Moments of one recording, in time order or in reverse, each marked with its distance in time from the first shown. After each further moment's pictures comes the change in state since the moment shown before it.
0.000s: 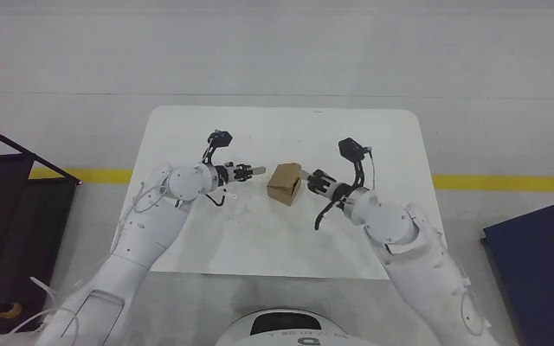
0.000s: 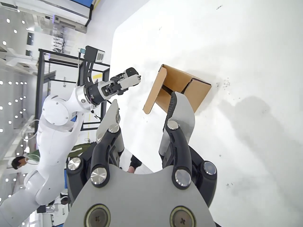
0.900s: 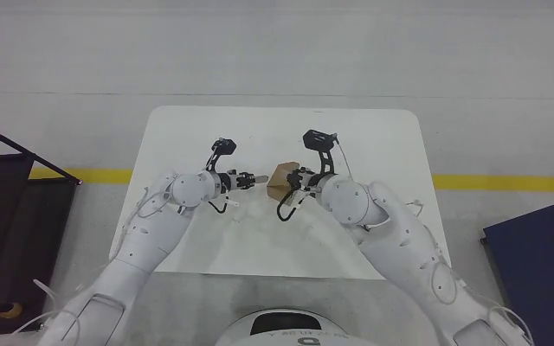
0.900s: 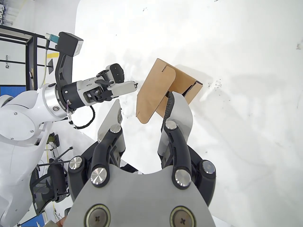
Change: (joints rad) left arm 0.019 0.000 0.022 0.004 0.009 -0.013 -0.004; right arm 0.242 -0.042 -0.224 0.111 -0.177 0.208 0.147
